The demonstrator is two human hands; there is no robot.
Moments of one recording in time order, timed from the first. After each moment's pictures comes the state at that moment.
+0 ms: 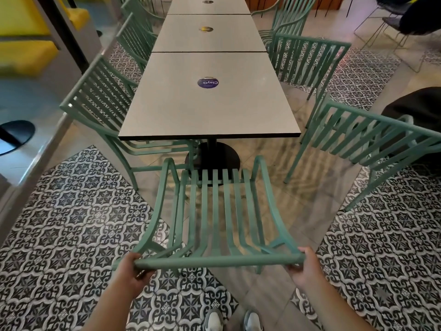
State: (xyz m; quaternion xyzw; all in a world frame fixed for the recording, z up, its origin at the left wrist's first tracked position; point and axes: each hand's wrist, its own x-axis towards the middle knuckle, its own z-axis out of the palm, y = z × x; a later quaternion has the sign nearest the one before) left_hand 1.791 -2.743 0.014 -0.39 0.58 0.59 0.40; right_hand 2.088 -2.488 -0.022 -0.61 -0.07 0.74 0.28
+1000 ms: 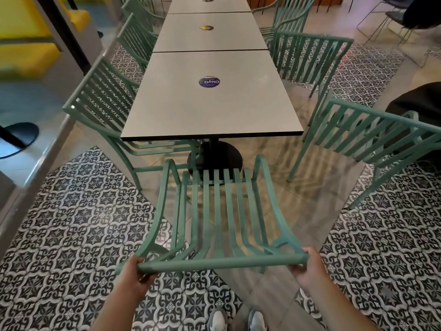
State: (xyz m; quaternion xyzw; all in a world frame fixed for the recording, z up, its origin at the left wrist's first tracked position) left_hand 1.795 -2.753 0.010 -0.39 0.57 0.61 0.39; right_hand 2.089 -2.491 -0.020 -0.62 -0.07 0.73 0.28
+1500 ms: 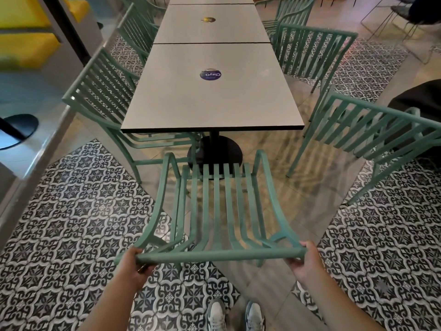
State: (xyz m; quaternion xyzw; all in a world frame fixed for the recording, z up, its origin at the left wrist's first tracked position) left_hand 1.795 -2.754 0.011 -0.41 0.57 0.60 0.38; right_hand 2.087 -2.497 -0.014 -0.61 -0.06 0.73 0.29
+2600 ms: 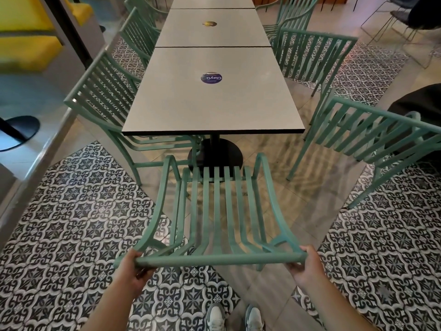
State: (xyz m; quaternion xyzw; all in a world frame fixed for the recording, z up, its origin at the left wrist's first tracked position) left_hand 1.793 -2.760 0.000 -0.39 0.59 0.60 0.38; right_hand 2.091 -2.497 -0.019 -0.61 -0.06 0.74 0.27
